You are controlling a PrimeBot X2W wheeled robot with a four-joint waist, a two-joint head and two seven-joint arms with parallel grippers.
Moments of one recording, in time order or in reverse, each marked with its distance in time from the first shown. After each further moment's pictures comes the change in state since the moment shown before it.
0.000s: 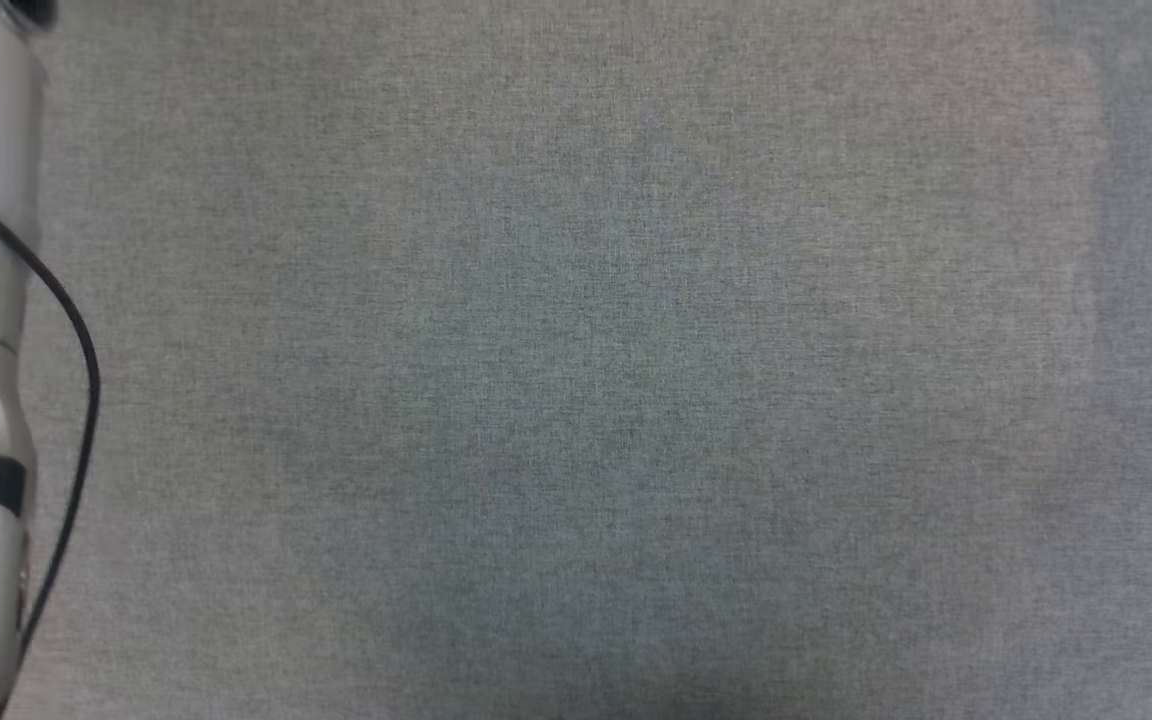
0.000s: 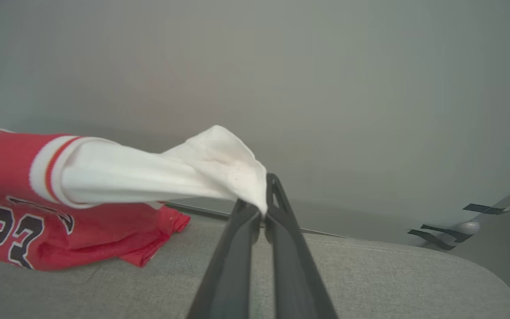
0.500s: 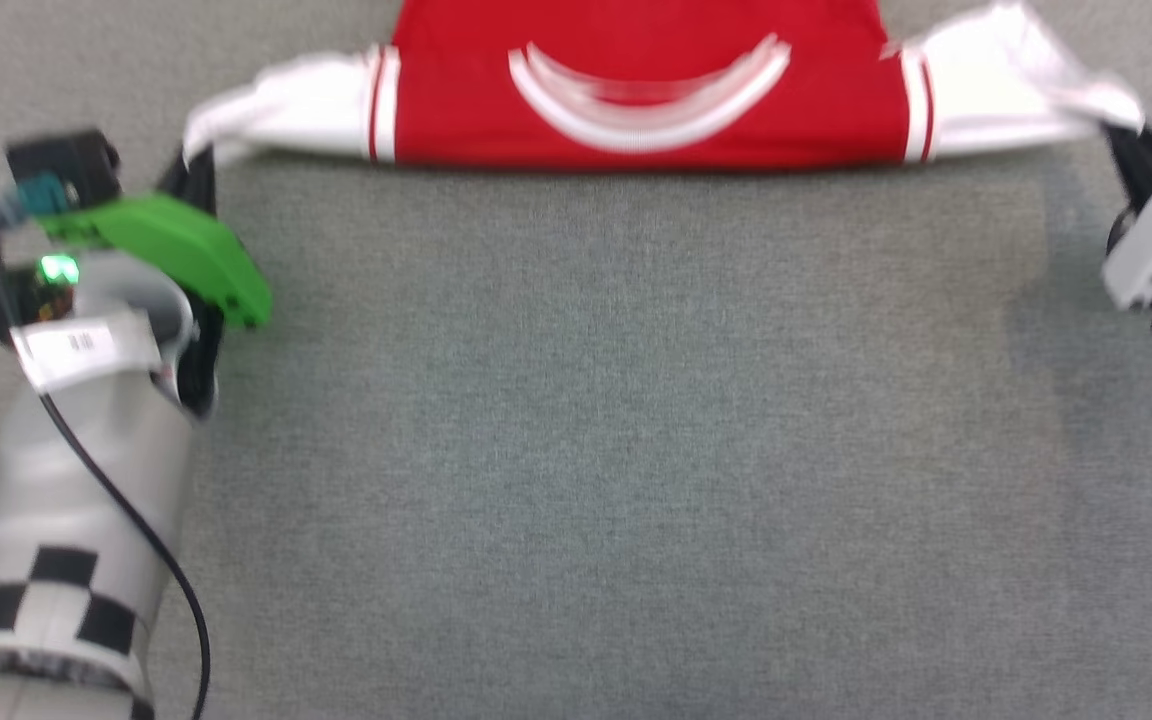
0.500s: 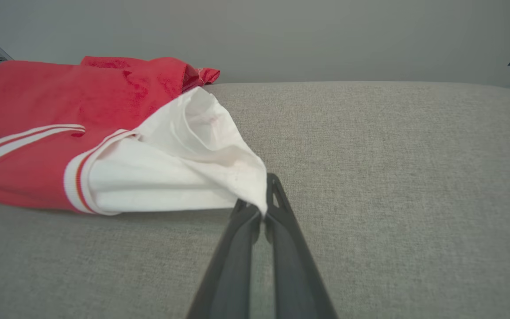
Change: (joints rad) left arm 0.510 -0.030 0.019 -0.022 -0.093 -0.069 -0.036; right arm 0.581 -0.055 0.052 -0.170 0.214 0.000 -0.066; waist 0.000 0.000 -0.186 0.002
